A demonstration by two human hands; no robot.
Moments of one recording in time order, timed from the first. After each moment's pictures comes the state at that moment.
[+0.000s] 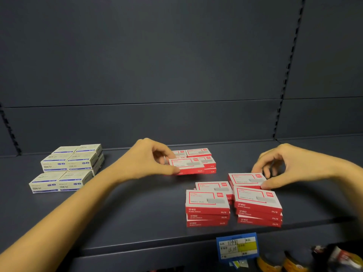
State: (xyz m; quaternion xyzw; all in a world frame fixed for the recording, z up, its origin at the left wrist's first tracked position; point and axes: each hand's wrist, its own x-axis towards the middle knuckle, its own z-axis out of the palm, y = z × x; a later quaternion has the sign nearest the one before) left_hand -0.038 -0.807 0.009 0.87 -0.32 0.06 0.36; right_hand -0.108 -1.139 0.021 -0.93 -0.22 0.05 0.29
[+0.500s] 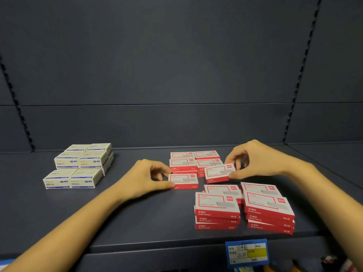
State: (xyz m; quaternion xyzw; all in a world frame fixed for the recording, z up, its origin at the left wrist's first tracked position) left_hand -0.030 -0.783 -0.037 0.88 -0.28 0.04 0.37; right_hand -0.050 -1.088 0.007 -0.94 -0.23 -0.02 0.25
